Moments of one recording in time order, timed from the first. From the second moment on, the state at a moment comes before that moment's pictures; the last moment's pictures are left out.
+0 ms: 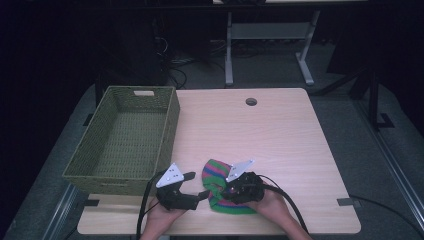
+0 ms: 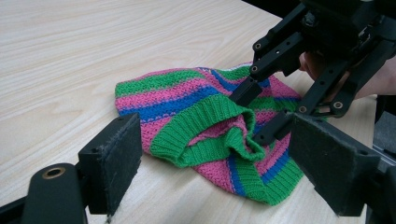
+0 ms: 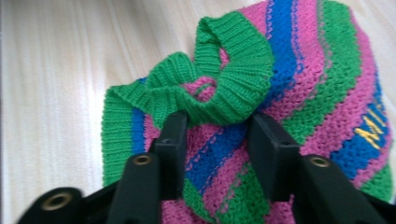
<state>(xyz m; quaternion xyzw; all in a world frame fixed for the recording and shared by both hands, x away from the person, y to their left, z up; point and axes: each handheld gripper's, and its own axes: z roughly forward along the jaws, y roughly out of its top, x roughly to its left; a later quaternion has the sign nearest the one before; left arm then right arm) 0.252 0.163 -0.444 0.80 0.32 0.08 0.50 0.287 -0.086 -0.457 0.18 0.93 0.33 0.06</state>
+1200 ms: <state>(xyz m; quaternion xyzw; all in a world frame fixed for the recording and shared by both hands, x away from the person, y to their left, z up) 0.254 0.162 -0.446 0.80 0.32 0.08 0.51 0.288 -0.103 -0.437 0.19 0.91 0.36 0.05</state>
